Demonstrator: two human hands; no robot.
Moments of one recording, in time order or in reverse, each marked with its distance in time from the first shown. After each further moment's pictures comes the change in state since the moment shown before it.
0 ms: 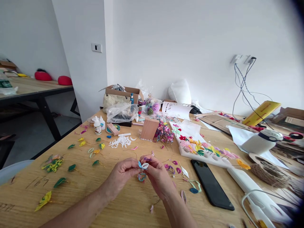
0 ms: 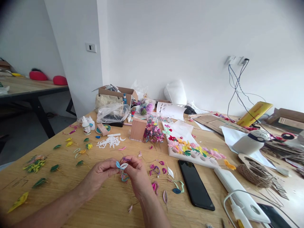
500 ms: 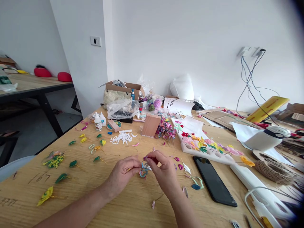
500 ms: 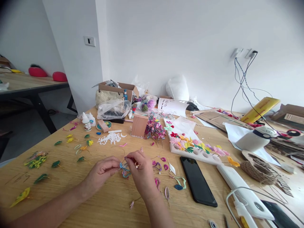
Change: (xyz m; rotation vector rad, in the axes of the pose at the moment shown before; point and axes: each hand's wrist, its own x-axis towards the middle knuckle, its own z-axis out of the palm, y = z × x) left_hand 0.001 -0.010 -0.007 0.366 -0.051 0.242; right_hand -0.001 -0.011 -0.007 -1.020 0.094 -0.461
